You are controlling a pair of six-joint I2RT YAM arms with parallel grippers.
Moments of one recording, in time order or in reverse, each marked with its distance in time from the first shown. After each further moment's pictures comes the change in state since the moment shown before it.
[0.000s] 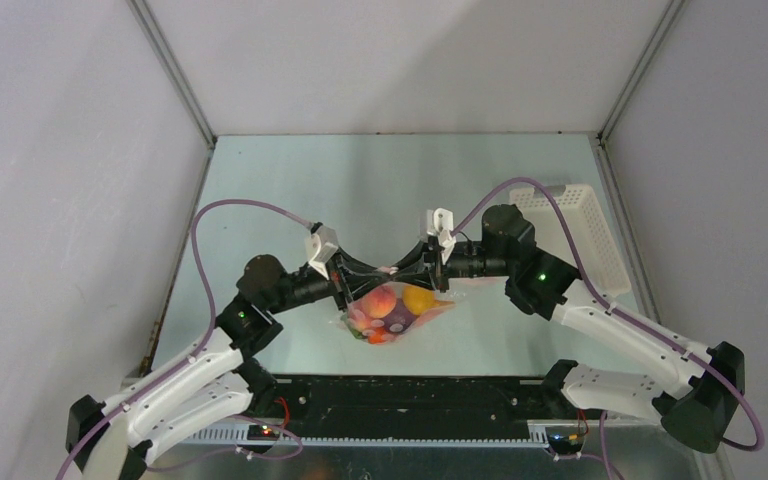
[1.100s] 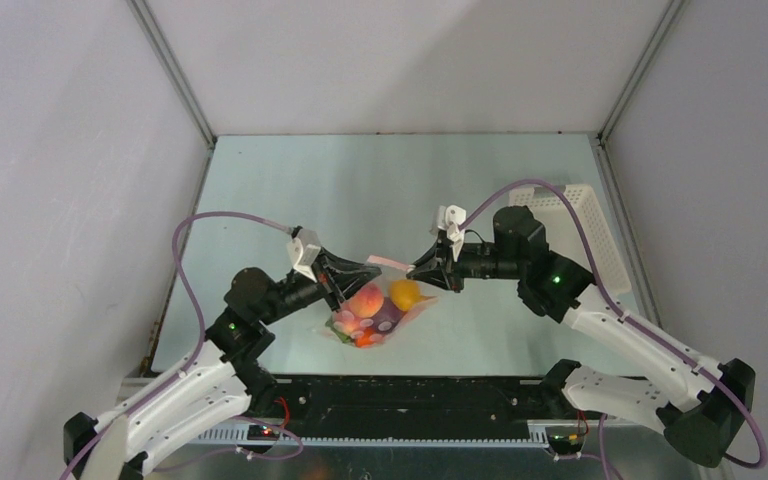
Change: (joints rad) left arm -0.002 -0.113 -0.048 -0.004 -0.130 -0.036; right arm -0.066 -0.060 -0.020 -0.154 0.069 0.005
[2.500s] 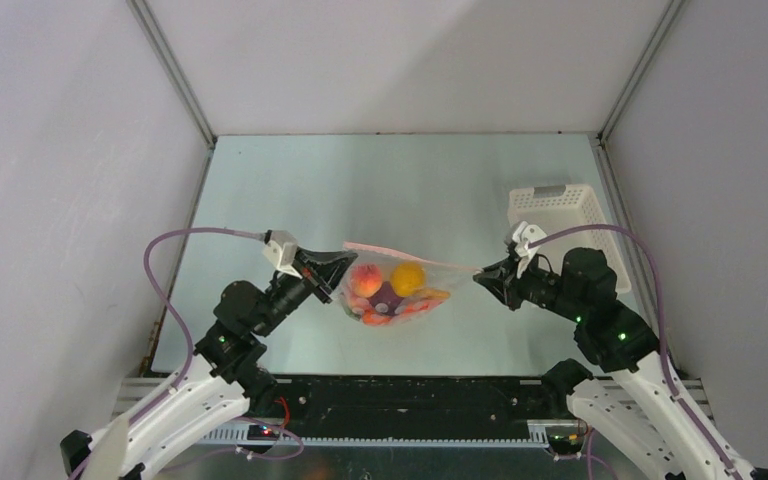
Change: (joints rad) left arm -0.003 -0.131 -0.049 -0.067 -0.344 0.011; right arm -0.240 -0.449 -0.196 -0.288 0.255 0.062
